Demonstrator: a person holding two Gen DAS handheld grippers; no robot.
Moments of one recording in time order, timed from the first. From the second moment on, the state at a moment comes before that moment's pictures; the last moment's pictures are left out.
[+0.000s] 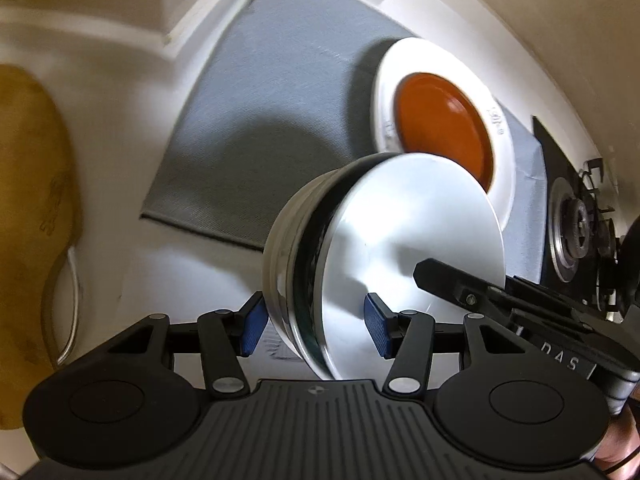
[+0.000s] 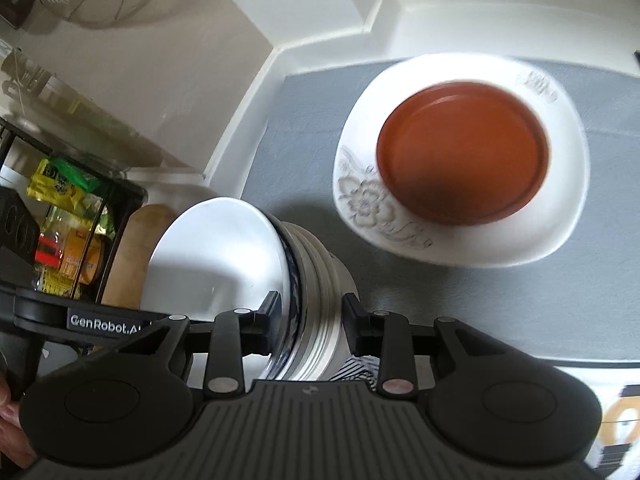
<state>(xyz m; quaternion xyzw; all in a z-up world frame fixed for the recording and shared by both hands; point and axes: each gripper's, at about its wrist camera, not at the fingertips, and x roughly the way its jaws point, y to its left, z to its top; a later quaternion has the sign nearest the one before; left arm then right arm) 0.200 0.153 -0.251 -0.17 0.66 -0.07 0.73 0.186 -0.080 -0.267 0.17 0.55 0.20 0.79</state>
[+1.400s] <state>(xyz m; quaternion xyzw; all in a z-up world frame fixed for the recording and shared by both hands) 0.322 0.051 -0.255 -0.14 0.60 -0.13 0.78 0.269 -0.186 -0.276 0.19 0.50 0.05 0.84</state>
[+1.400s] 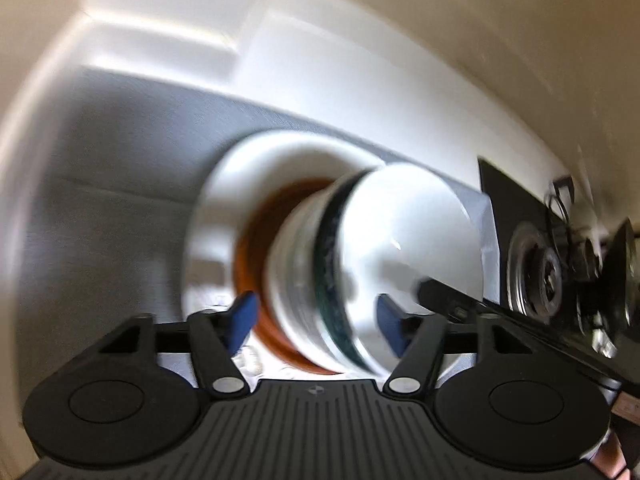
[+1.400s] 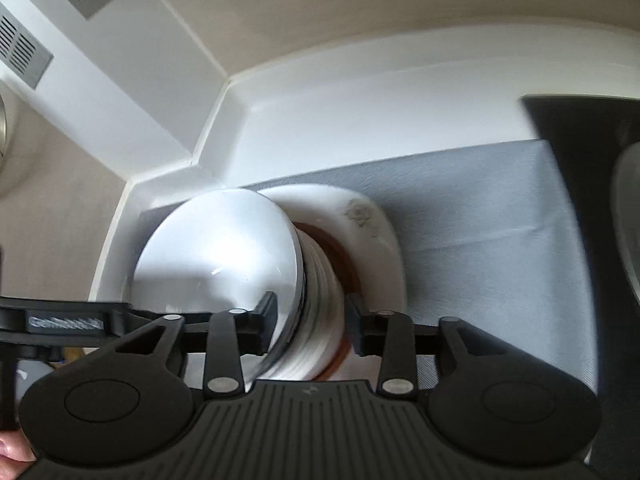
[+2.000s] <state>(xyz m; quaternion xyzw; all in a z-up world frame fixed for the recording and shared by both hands) 0.094 -0.011 -0.042 0.03 0.43 -0.06 0.90 0.086 -0.139 -0.100 0.08 0.44 0.03 0.89</state>
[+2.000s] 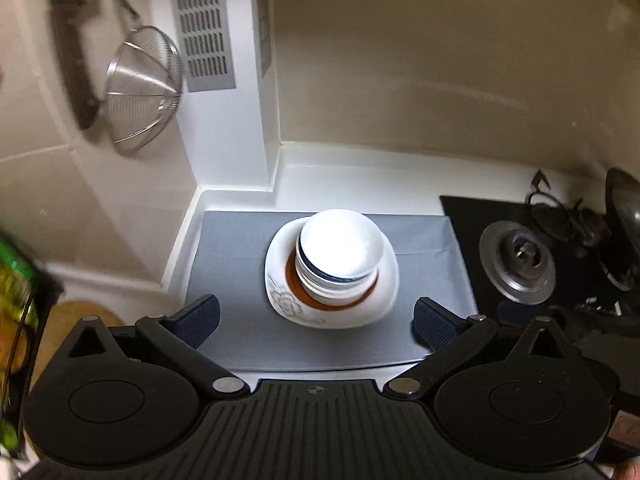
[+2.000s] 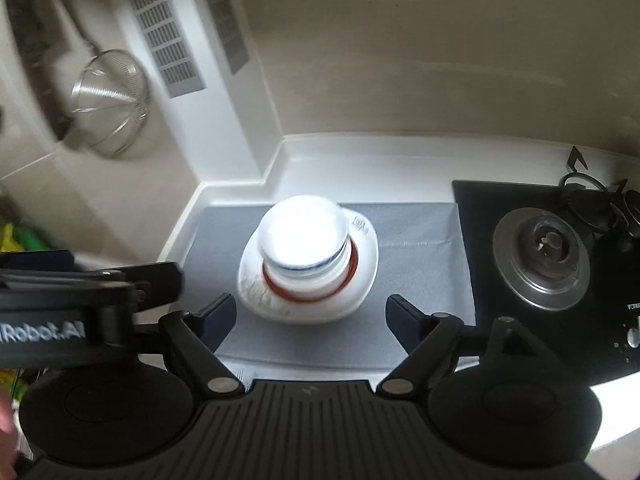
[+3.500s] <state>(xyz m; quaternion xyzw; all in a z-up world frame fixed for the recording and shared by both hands) -0.052 -0.054 -0.002 0.06 0.42 0.00 0.91 -0.058 -0.164 -0.059 0.07 0.41 0.07 0.91</state>
